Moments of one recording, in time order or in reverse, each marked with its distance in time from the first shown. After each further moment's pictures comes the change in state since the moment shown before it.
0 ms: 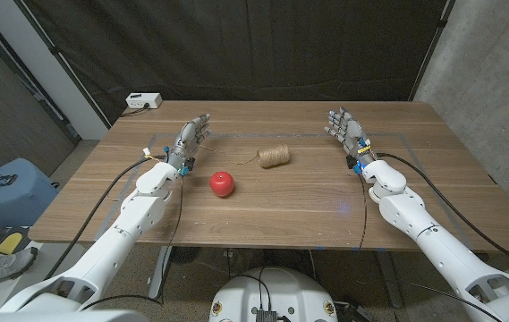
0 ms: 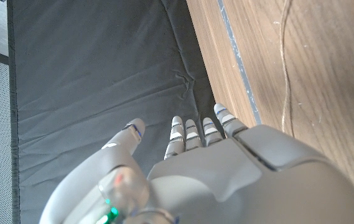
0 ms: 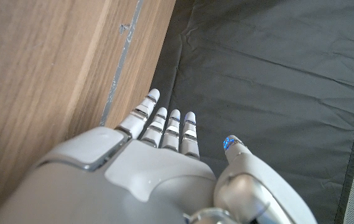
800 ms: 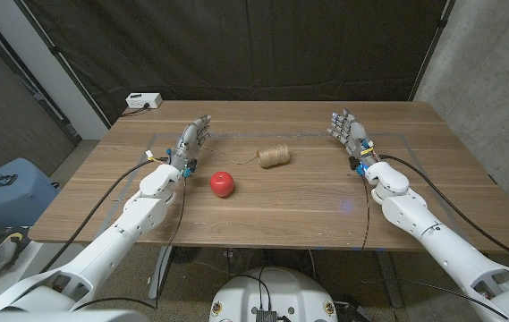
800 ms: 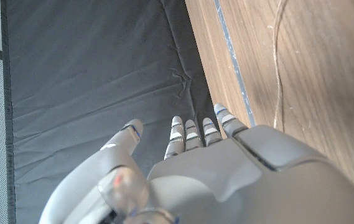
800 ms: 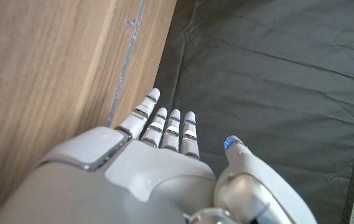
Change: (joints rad) left arm -0.017 0.075 0.114 0.011 -0.099 -0.054 0.081; left_hand -0.004 0.004 -0.003 0.012 0.000 0.000 0.000 0.000 0.000 -0.007 0.000 0.000 0.000 0.000 0.000 0.000 0.003 0.000 0.000 0.000 0.000; right arm 0.015 -0.045 -0.051 0.034 0.082 0.041 -0.016; right_hand 0.000 0.000 -0.004 0.004 0.000 0.000 0.000 0.000 0.000 0.000 0.000 0.000 0.000 -0.003 0.003 0.000 0.002 0.000 0.000 0.000 0.000
